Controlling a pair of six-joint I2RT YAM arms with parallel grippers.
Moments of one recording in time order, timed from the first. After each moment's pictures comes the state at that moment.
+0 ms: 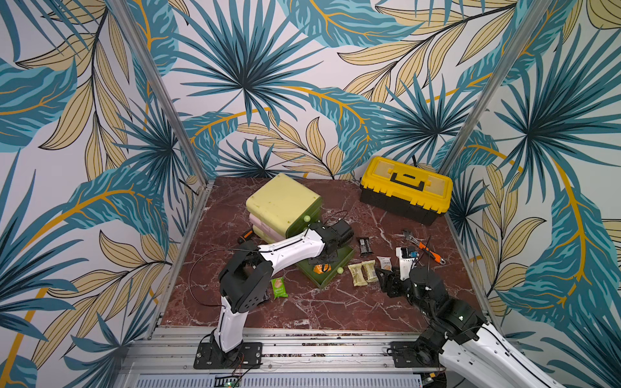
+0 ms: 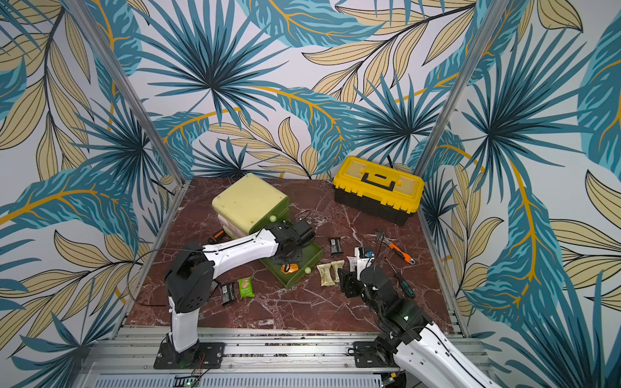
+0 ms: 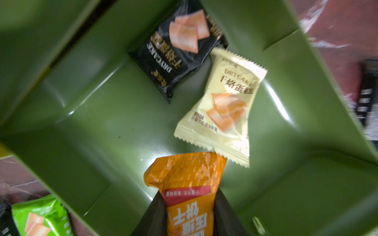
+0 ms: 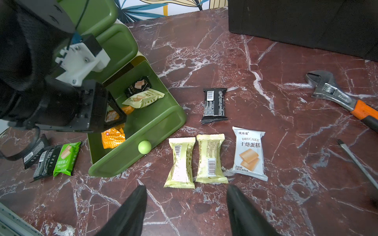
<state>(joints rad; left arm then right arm) -0.86 1.96 1.54 -0.94 -0.26 -1.00 0.64 0.51 0.48 -0.54 0.25 0.45</state>
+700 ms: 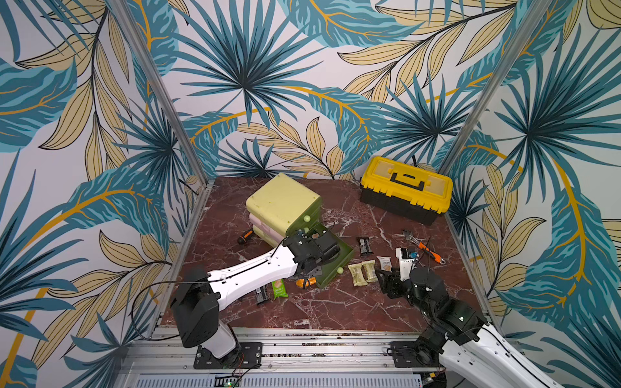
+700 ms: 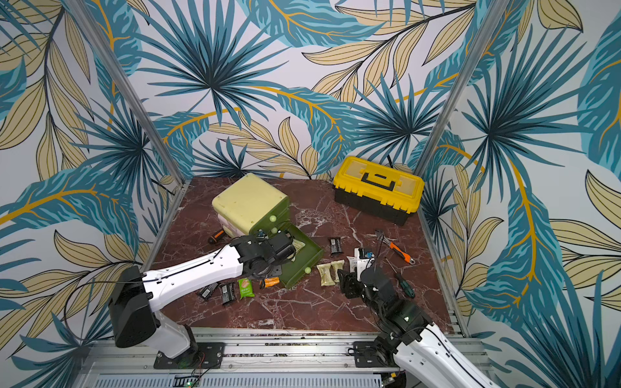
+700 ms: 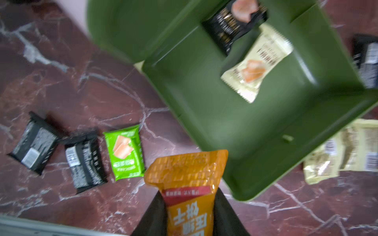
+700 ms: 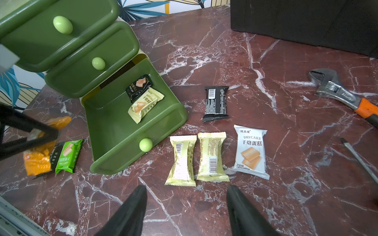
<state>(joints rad) -0.94 1.55 1.23 -1.07 -0.31 -1.12 0.64 0.50 0.48 -0.54 0.24 0.45</state>
